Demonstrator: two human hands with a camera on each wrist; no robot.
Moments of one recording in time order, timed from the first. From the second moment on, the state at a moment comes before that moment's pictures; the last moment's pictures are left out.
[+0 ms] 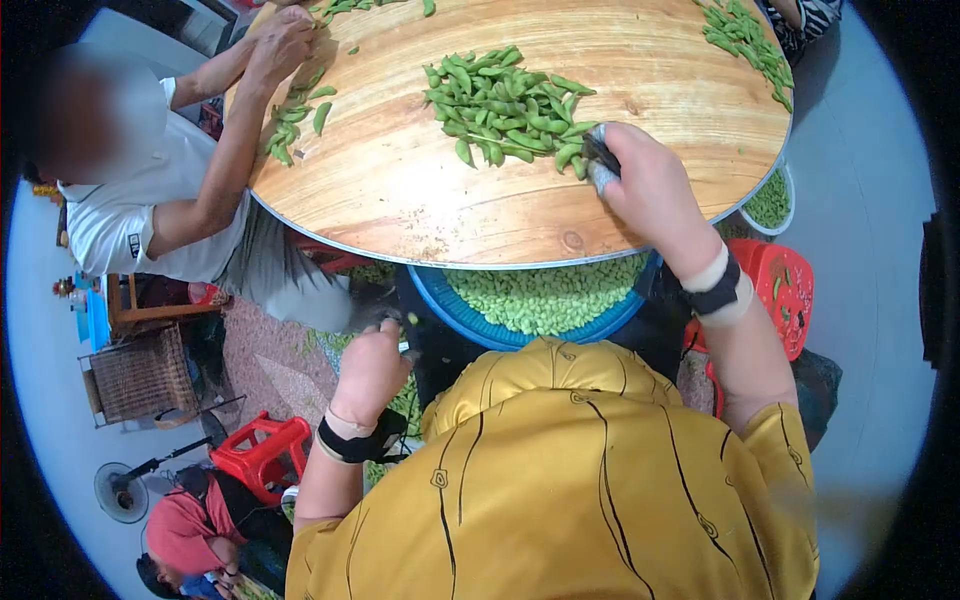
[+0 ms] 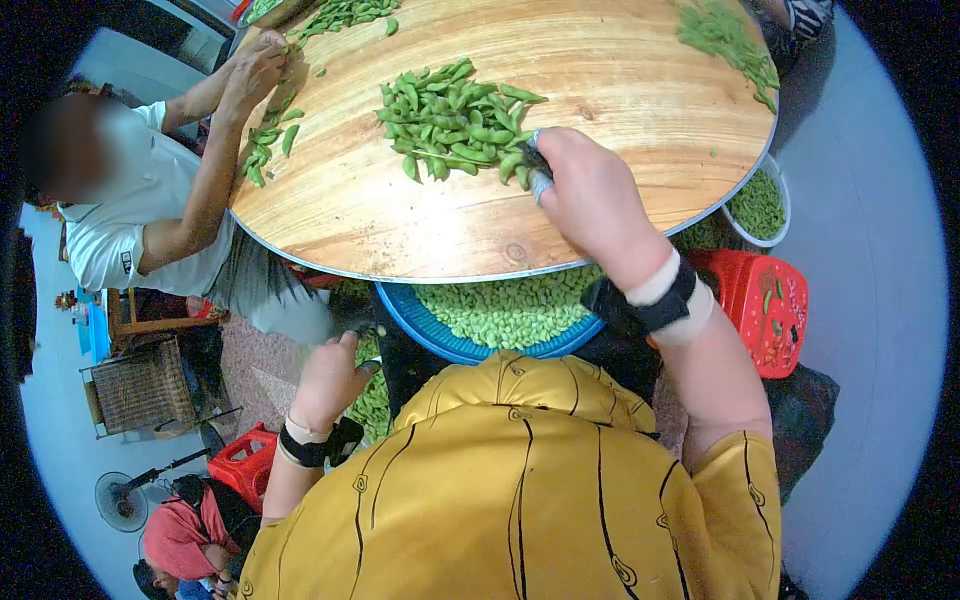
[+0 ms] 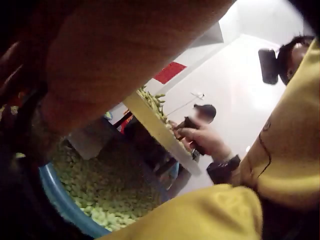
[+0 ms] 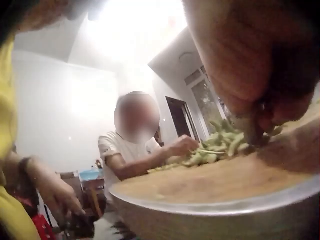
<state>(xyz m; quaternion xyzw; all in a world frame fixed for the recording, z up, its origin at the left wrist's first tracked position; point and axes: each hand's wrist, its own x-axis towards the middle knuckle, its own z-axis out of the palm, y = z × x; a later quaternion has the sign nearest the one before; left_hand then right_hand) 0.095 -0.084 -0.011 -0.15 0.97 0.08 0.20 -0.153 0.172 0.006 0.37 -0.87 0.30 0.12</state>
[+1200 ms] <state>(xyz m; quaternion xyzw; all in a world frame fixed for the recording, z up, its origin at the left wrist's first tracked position) -0.011 0.017 0.018 0.08 0.94 0.32 -0.10 -0.083 0.191 0.024 0.22 -0.68 0.61 -0.34</state>
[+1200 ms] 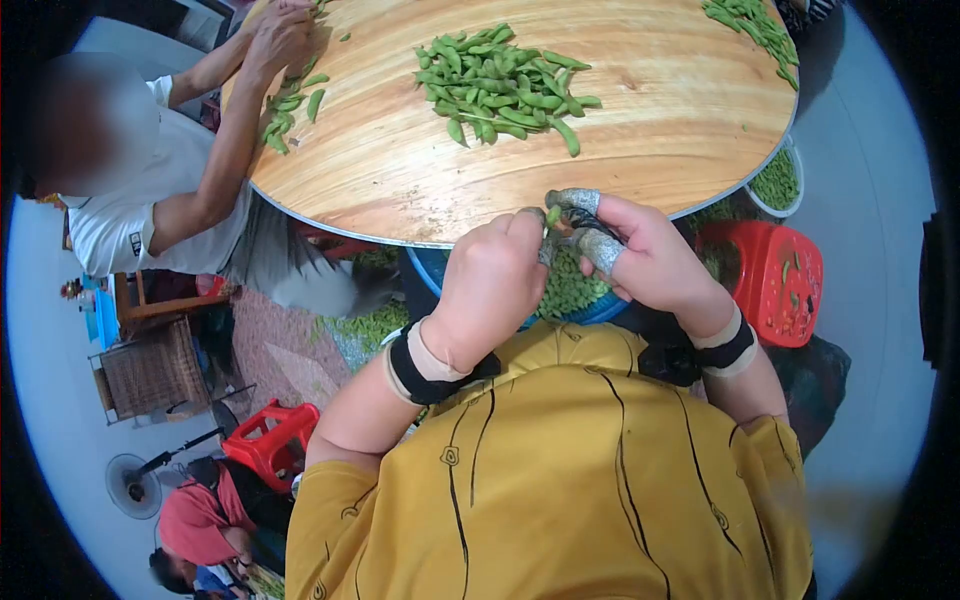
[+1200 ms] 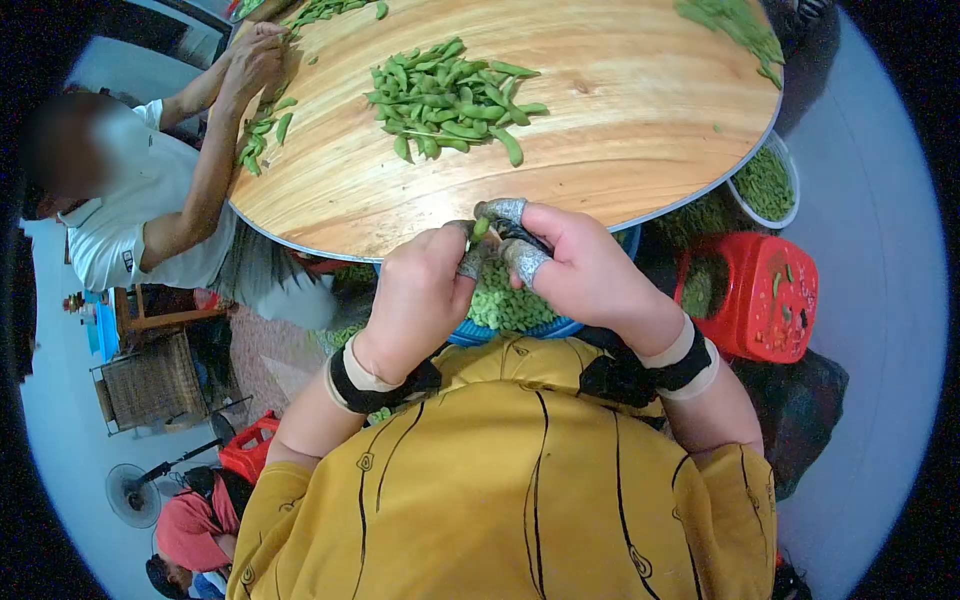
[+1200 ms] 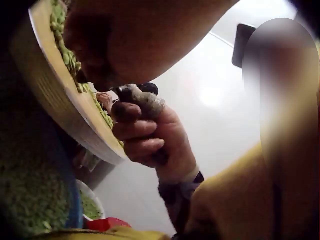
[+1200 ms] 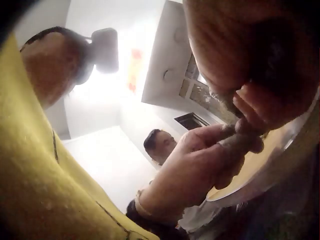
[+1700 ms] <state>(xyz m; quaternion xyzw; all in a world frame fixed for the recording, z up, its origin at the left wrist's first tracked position) -0.008 0.001 0.017 0.10 0.93 0.35 0.03 -0.080 0.195 0.023 0.08 -0.60 0.61 -0.52</state>
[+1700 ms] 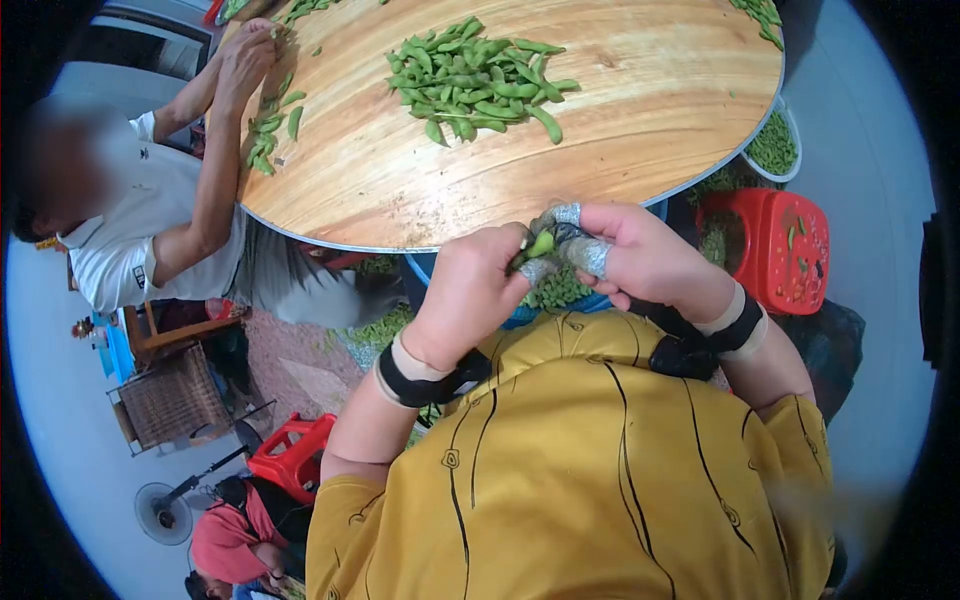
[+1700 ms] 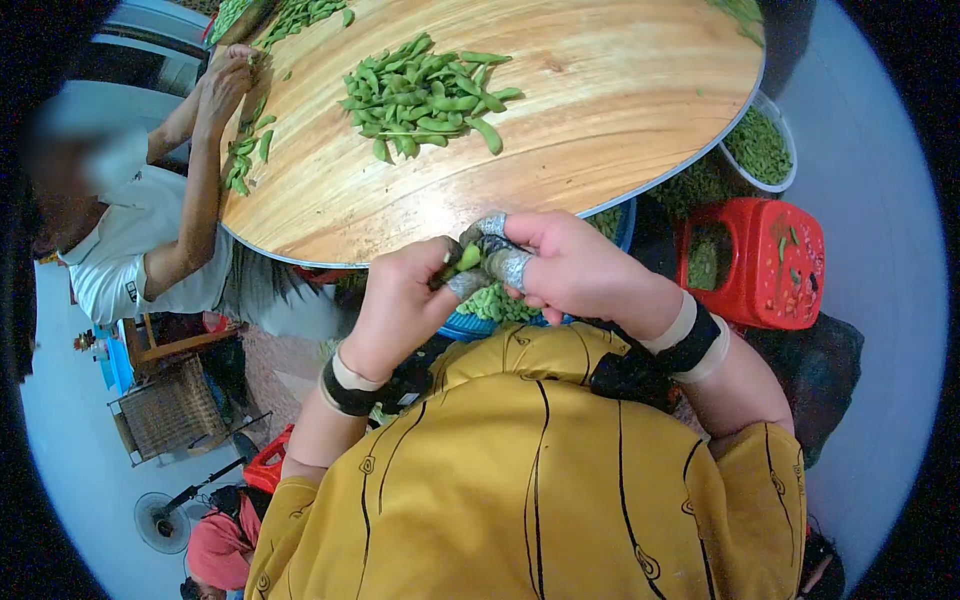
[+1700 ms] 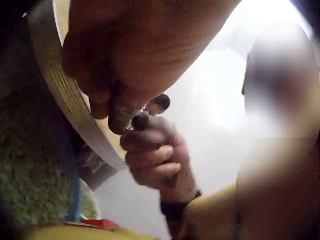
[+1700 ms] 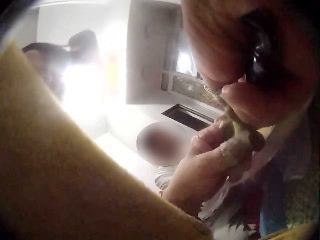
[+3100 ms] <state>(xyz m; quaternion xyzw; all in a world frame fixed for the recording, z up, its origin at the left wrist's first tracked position) 0.029 -0.002 0.008 -0.06 0.72 0.64 0.26 -0.060 0.188 -0.006 0.34 -0.80 0.45 -0.20</state>
